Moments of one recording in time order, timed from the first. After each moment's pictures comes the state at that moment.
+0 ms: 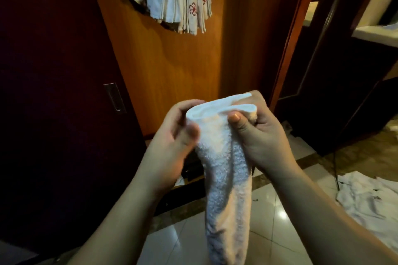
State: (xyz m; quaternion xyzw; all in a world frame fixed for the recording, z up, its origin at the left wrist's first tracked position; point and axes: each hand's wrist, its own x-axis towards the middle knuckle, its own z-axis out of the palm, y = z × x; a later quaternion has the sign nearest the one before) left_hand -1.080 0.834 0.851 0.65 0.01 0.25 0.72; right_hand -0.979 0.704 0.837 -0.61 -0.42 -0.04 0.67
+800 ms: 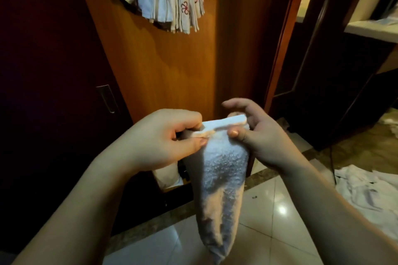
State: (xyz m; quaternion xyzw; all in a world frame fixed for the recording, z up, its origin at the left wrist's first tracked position) left_hand -1.066 0.877 0.871 0.95 -0.13 0.13 0.27; right_hand -0.953 0.680 0.828 -0.63 -0.40 0.17 0.64
